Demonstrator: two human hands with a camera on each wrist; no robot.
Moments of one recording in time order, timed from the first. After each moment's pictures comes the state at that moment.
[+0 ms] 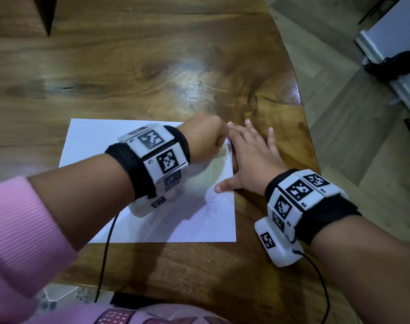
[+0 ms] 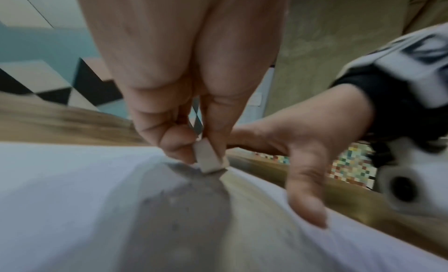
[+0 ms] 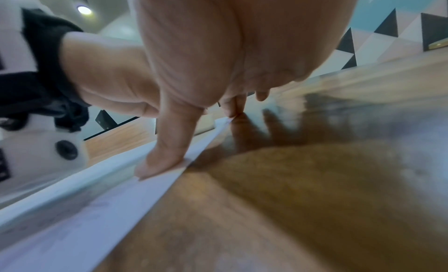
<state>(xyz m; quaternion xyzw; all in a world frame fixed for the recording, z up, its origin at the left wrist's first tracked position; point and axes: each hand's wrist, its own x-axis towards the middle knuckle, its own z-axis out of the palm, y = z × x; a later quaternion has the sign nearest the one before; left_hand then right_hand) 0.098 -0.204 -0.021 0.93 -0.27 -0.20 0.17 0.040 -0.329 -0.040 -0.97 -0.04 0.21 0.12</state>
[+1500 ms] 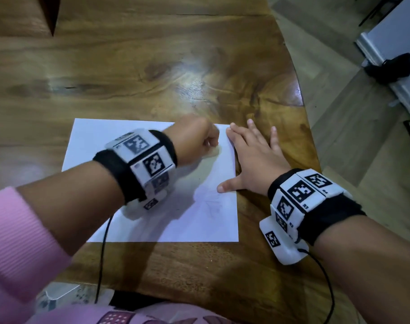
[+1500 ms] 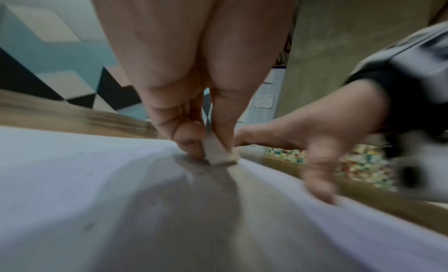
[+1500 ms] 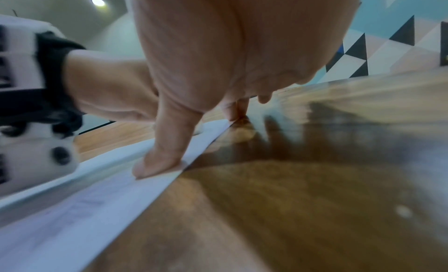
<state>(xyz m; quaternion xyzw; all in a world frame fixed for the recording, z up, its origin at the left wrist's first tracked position) 0.098 -0.180 -0.025 0.92 -0.29 -0.18 0.20 0.041 -0.329 -0.039 -0.97 -0.06 0.23 0.07</state>
